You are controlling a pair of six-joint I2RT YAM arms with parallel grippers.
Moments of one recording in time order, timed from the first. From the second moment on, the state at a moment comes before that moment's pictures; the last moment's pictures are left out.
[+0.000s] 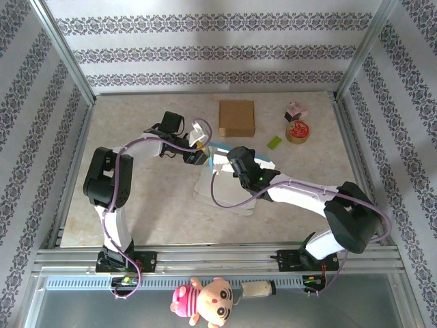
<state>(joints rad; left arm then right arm) -0.30 1.91 1.26 -0.34 0.73 0.53 0.79 1.49 0.80 0.06 0.58 -1.05</state>
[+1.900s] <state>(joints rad) -0.24 1.79 1.16 -0.27 0.69 0.65 0.79 1.51 0.70 0.25 0.61 -1.31</state>
